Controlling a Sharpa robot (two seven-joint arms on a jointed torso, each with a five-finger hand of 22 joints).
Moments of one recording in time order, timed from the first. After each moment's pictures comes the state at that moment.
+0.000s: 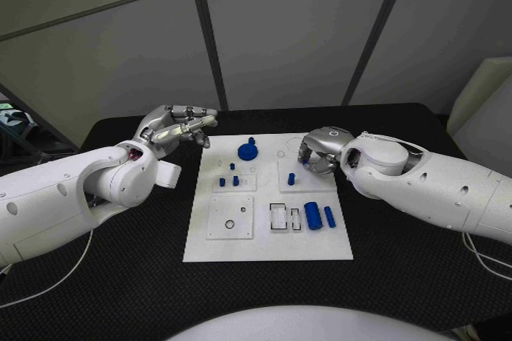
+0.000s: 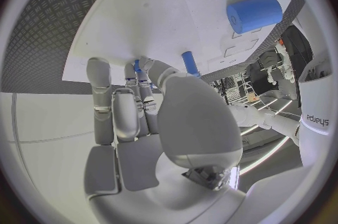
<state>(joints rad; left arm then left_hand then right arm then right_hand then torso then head) 1.11 -0.93 0.06 1.52 -0.13 -0.22 0.37 1.38 -0.15 0.40 0.05 0.15 1.03 0.15 0.13 0.11 1.13 0.09 0.27 0.15 1.21 0.01 0.89 0.52 0.20 1.17 0.10 0.57 0.77 1.08 -0.71 0.08 1.36 -1.85 -0.15 -0.12 1.40 -0.10 0.45 -0.04 0.22 1.12 0.14 0.09 0.09 1.24 0.07 0.08 0.08 1.47 0.00 1.34 1.16 0.16 1.22 0.09 1.03 0.76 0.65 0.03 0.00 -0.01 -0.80</state>
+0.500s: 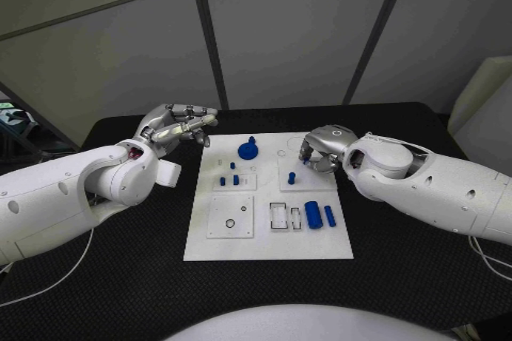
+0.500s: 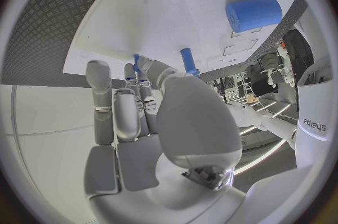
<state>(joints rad) 1.11 -0.93 0.06 1.52 -0.13 -0.22 0.37 1.39 -0.15 0.40 0.05 0.15 1.03 0.15 0.13 0.11 1.13 0.09 0.27 0.15 1.20 0.01 0.89 0.52 0.20 1.17 0.10 0.56 0.77 1.08 -0.74 0.08 1.39 -1.87 -0.20 -0.14 1.42 -0.09 0.46 -0.06 0.19 1.14 0.14 0.10 0.11 1.25 0.07 0.08 0.08 1.46 -0.01 1.35 1.18 0.16 1.23 0.08 1.06 0.79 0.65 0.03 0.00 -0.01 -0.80</state>
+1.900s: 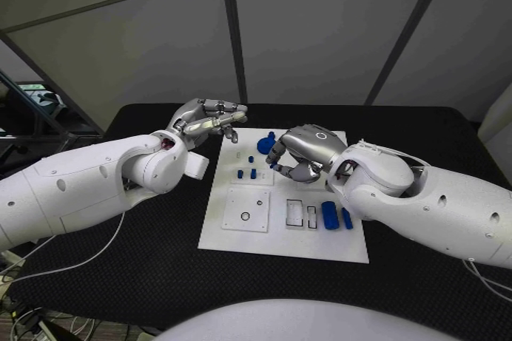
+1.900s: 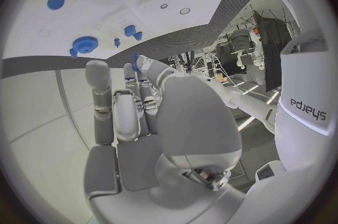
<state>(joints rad) 1.10 -0.89 0.06 1.51 -0.13 -0.21 0.36 1.39 -0.14 0.39 0.04 0.15 1.02 0.16 0.13 0.10 1.12 0.09 0.27 0.15 1.20 0.01 0.89 0.52 0.20 1.17 0.10 0.56 0.77 1.07 -0.68 0.09 1.64 -1.80 -0.29 -0.10 1.42 -0.08 0.47 -0.07 0.18 1.14 0.14 0.10 0.11 1.26 0.07 0.07 0.08 1.46 -0.01 1.36 1.17 0.16 1.23 0.08 1.06 0.79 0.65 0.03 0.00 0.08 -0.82</state>
